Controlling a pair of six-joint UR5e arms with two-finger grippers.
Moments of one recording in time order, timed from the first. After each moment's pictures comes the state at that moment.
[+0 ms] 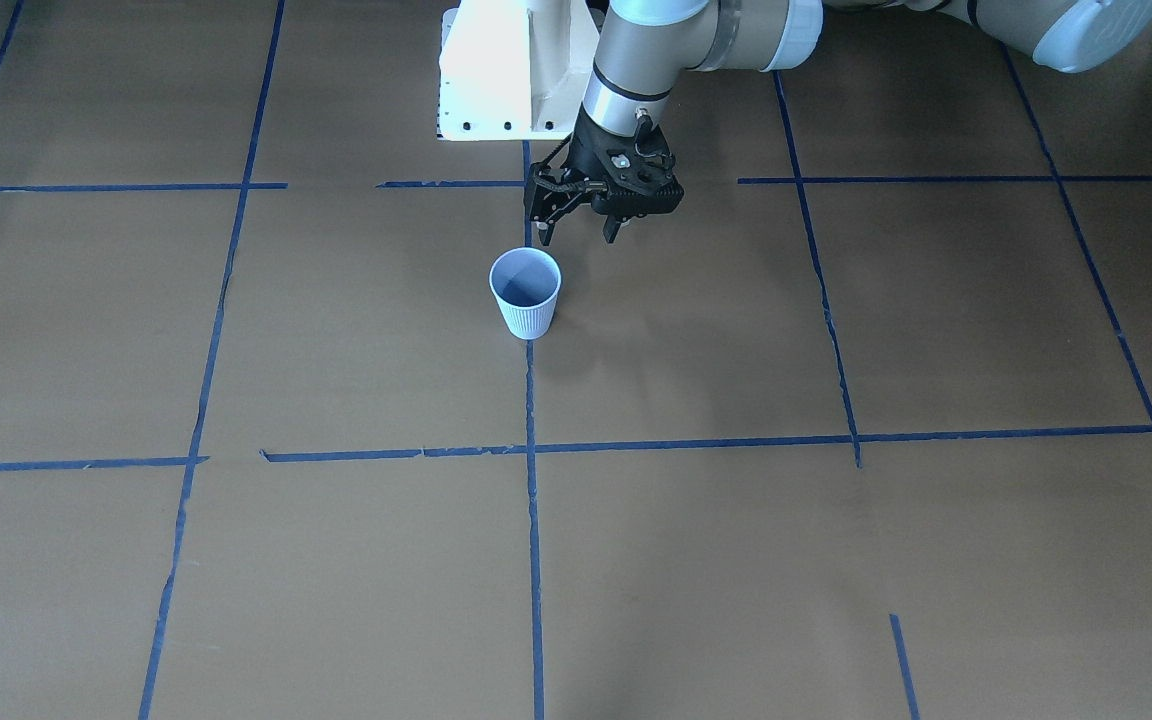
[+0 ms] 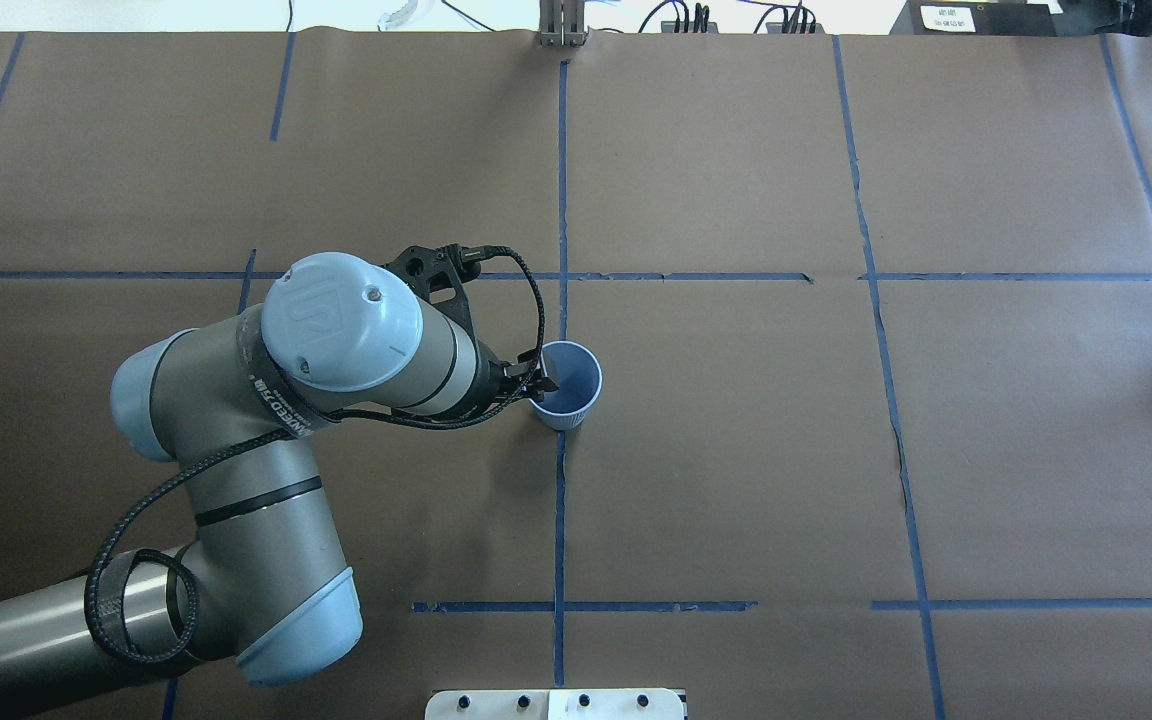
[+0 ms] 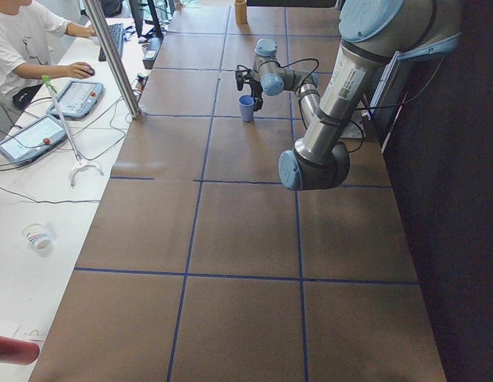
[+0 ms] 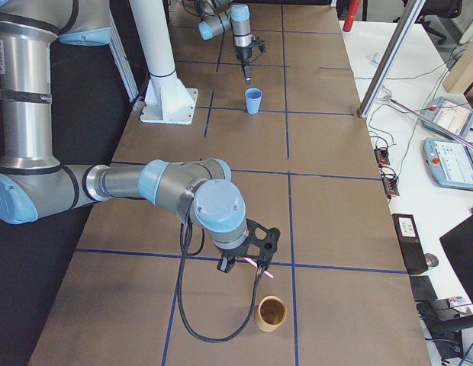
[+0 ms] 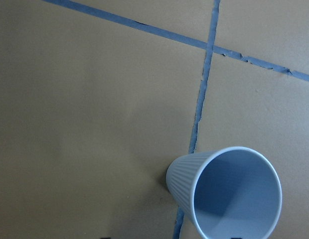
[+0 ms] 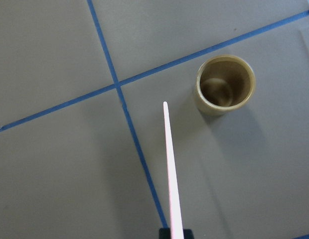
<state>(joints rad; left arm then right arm) -0.47 -2.20 -1.85 -1.67 -1.80 -1.51 1.93 -1.65 1.91 -2.12 2.42 -0.11</state>
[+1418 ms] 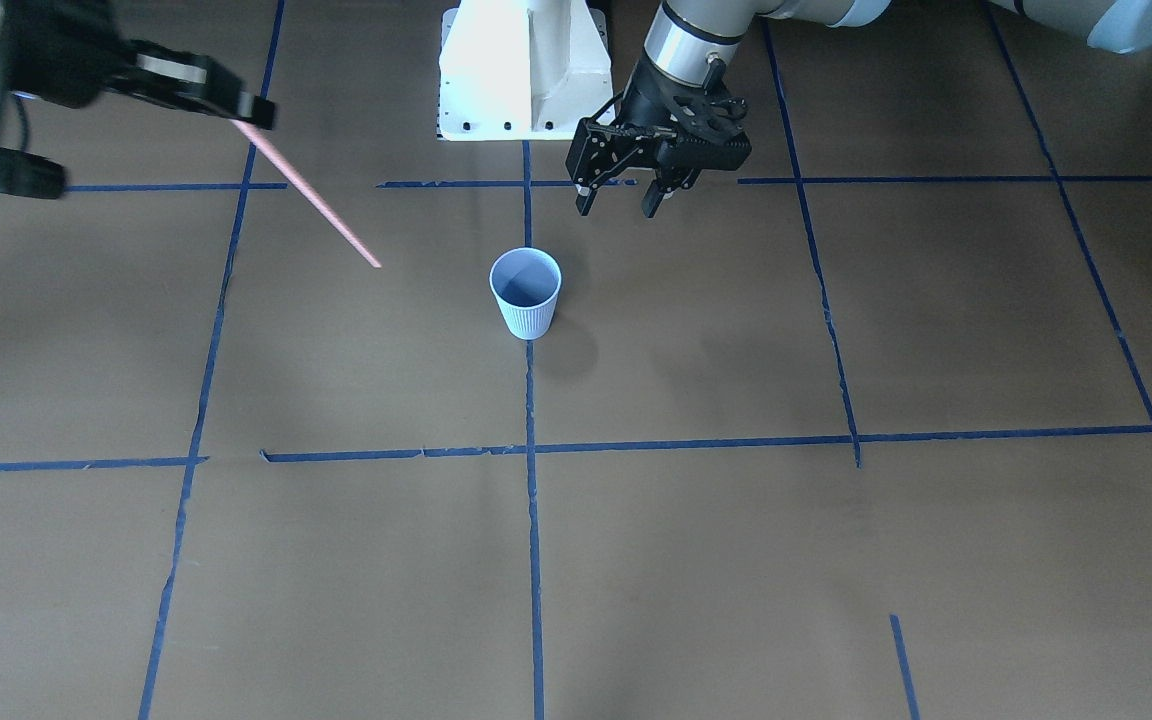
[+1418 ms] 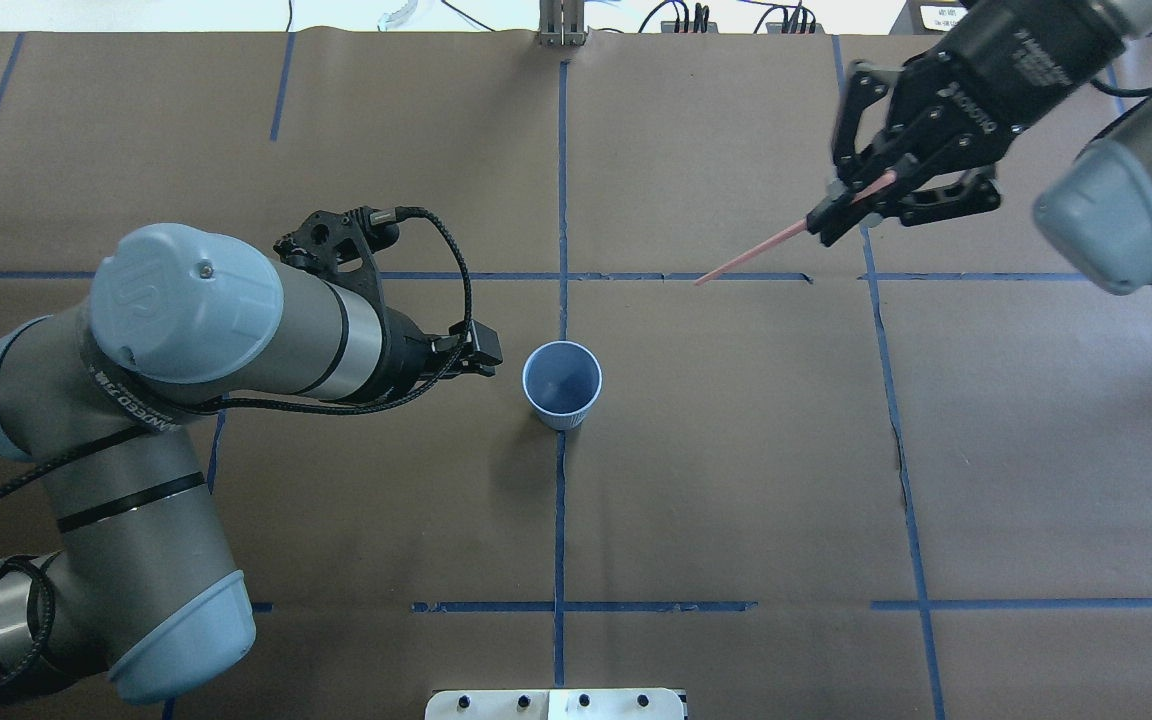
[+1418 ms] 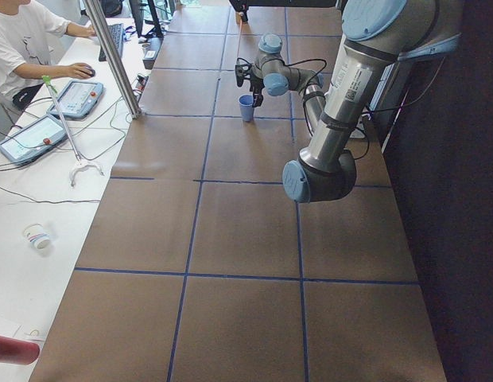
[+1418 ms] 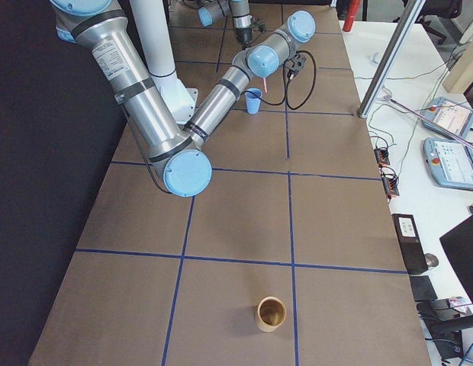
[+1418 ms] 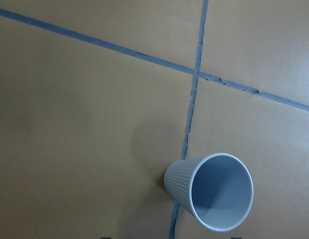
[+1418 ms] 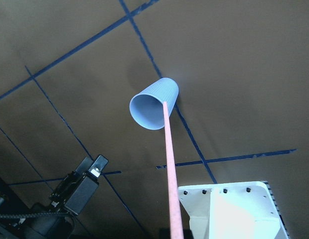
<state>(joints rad) -0.52 -2.07 -2.03 -1.69 -1.81 -1.51 1.05 -1.00 1.90 -1.65 2.90 1.39</state>
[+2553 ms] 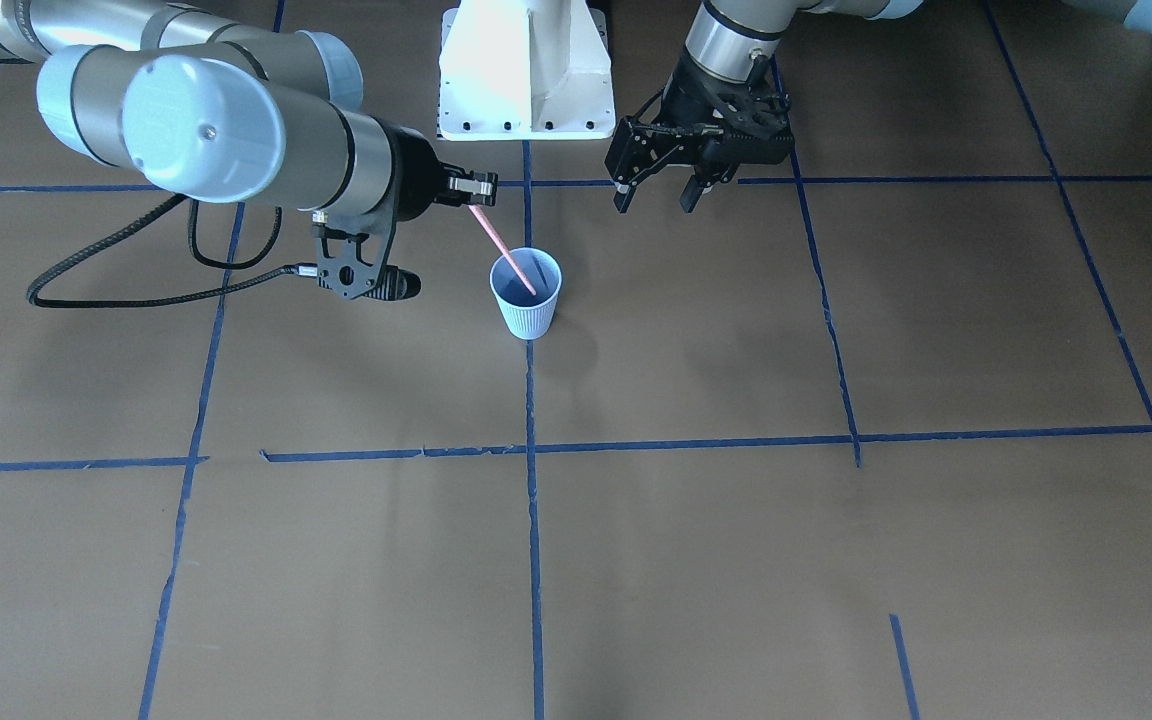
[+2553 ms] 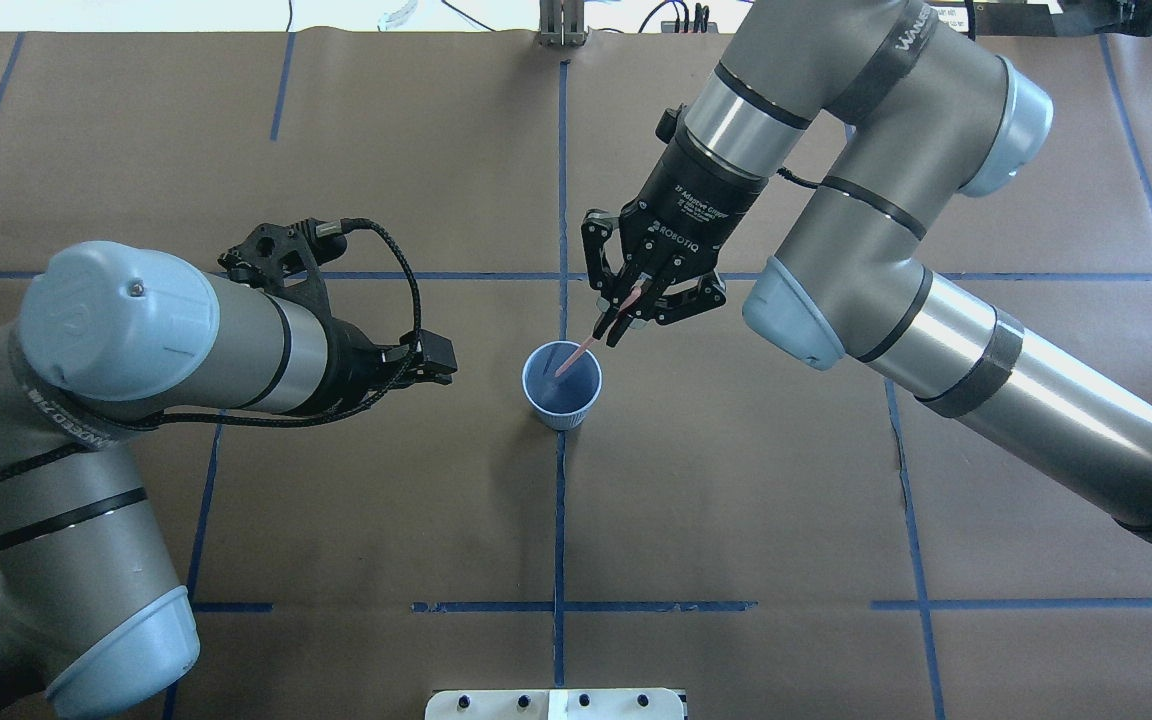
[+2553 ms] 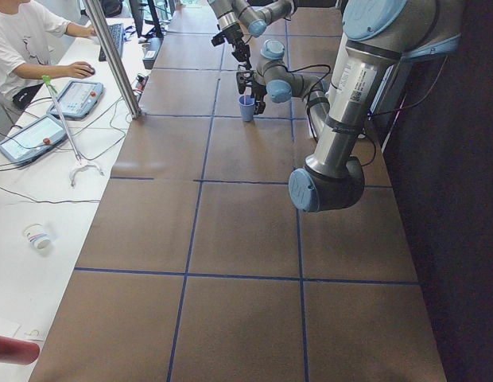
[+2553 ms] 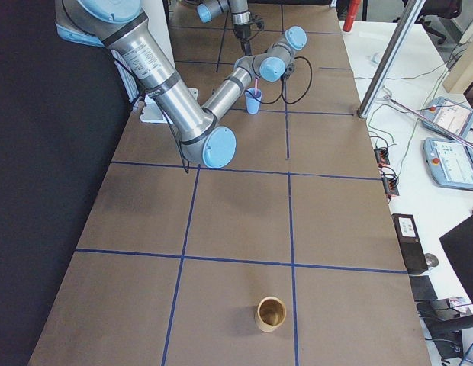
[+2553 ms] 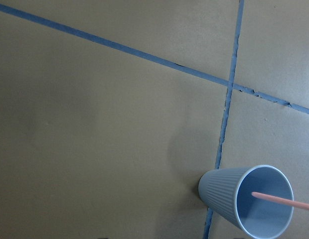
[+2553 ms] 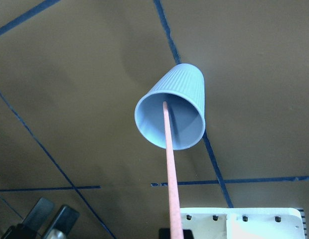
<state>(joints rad) -0.52 -2.00 -2.08 -1.69 -1.80 -1.53 0.80 -0.83 1.59 -1.48 2.74 1.46</state>
